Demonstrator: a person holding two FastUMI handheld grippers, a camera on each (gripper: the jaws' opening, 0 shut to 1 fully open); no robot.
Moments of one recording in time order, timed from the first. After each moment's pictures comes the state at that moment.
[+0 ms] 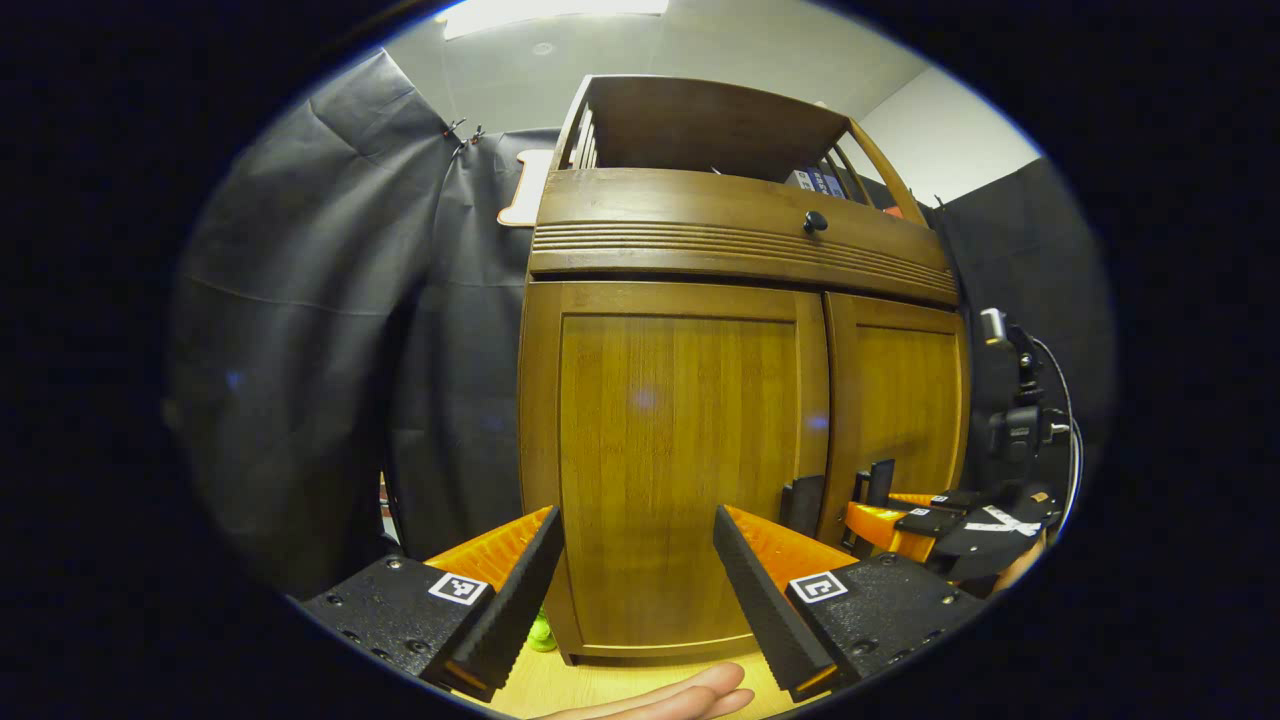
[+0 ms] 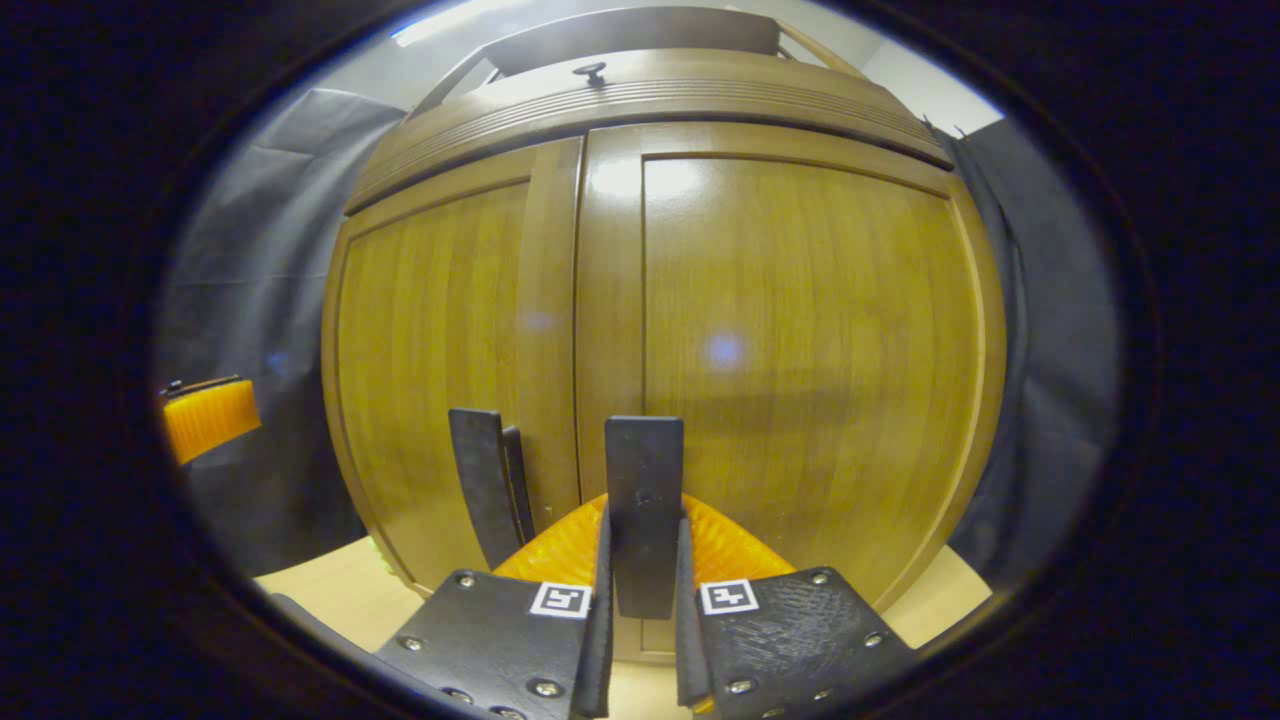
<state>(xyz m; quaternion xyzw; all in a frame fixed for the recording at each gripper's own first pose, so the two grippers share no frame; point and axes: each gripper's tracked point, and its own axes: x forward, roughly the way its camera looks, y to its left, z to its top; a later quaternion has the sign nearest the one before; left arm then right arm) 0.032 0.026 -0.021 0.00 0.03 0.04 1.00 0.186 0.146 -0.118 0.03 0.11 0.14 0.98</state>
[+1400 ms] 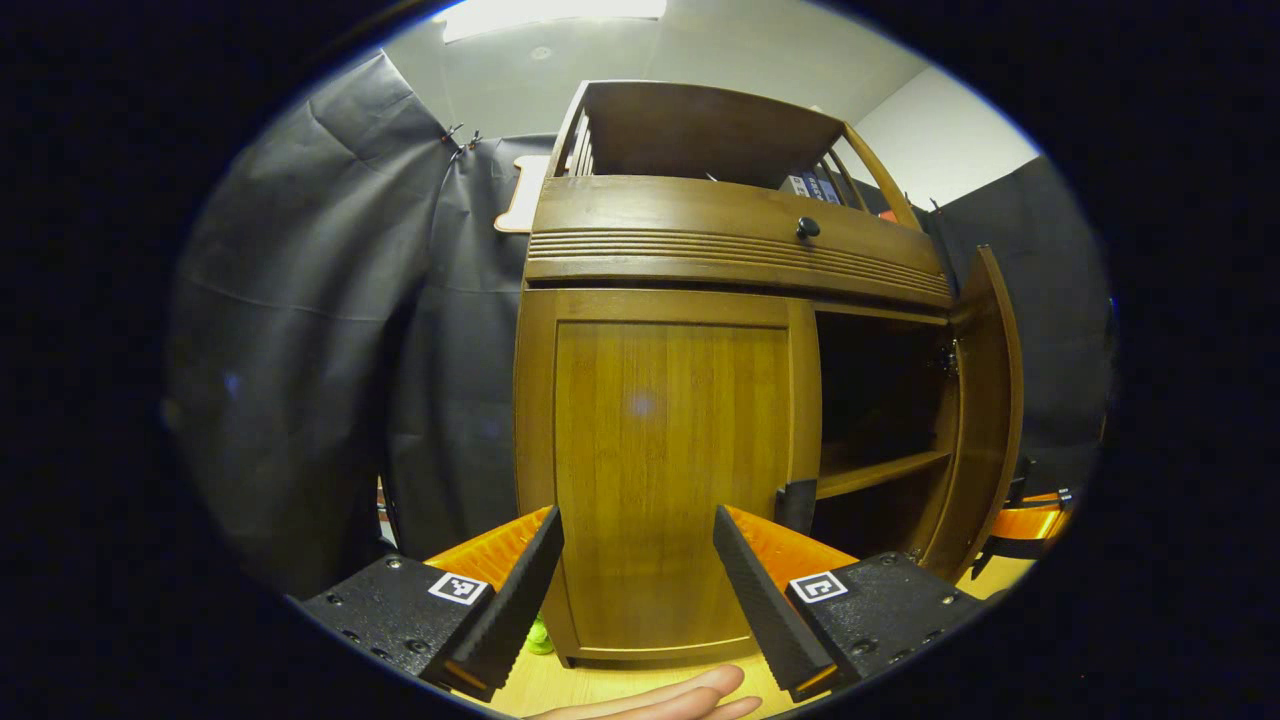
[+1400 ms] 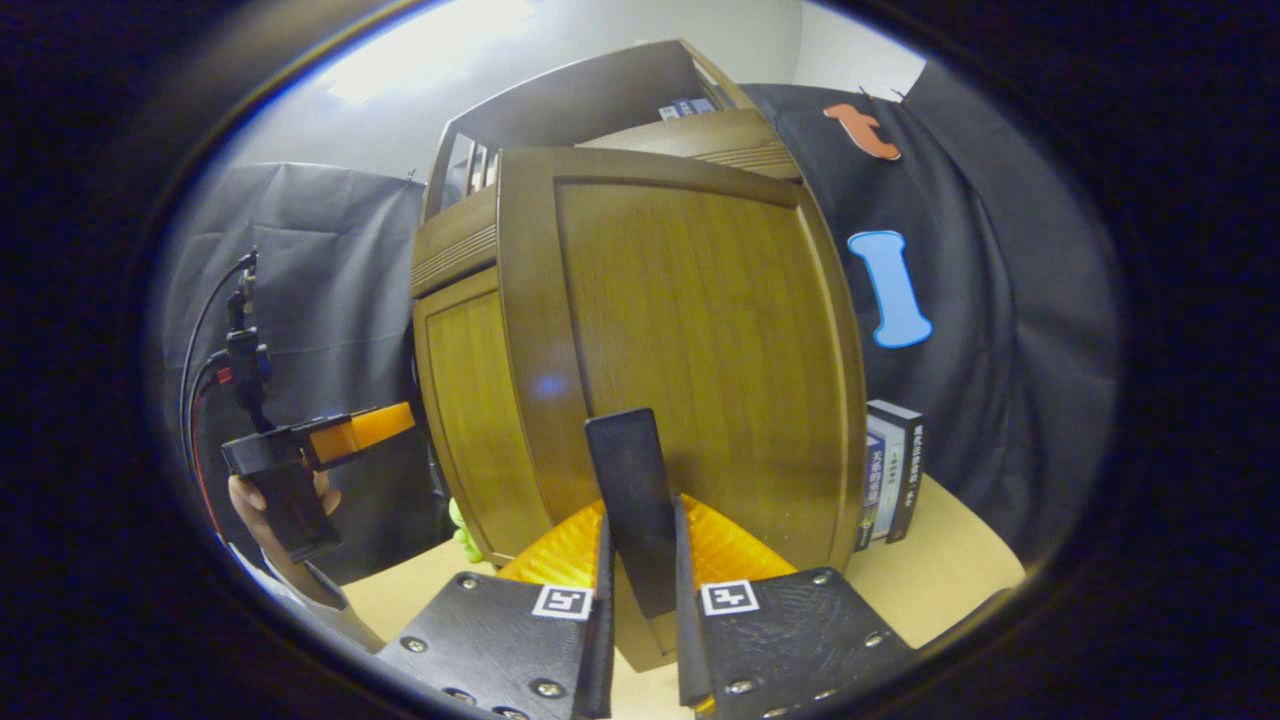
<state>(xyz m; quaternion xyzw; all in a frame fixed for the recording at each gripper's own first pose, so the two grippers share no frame) 0.029 0.019 -0.019 0.00 0.03 0.03 1.00 0.050 0.036 -0.092 0.10 0.10 0.17 0.98</state>
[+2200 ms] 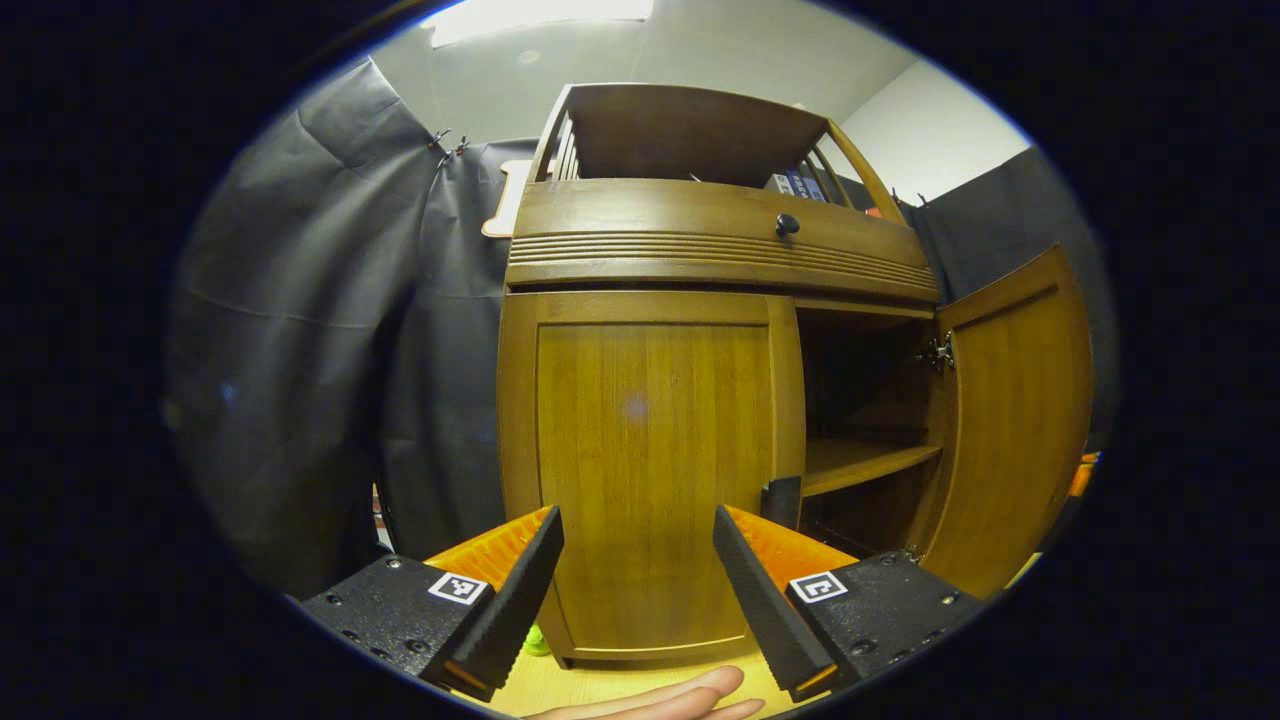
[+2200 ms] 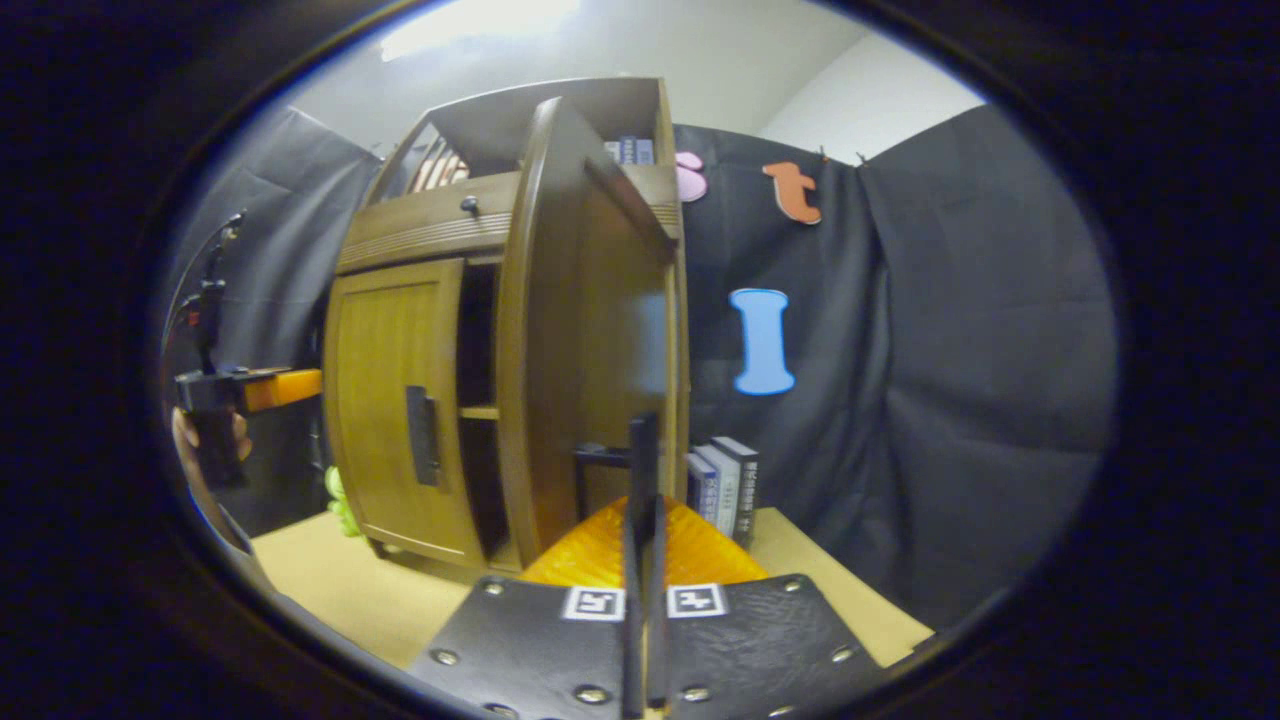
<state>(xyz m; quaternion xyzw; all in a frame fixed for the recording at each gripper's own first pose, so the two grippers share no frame) 0.029 0.008 -0.021 0.01 0.02 0.02 1.00 0.013 -0.110 -0.079 0.00 0.05 -0.04 1.00</state>
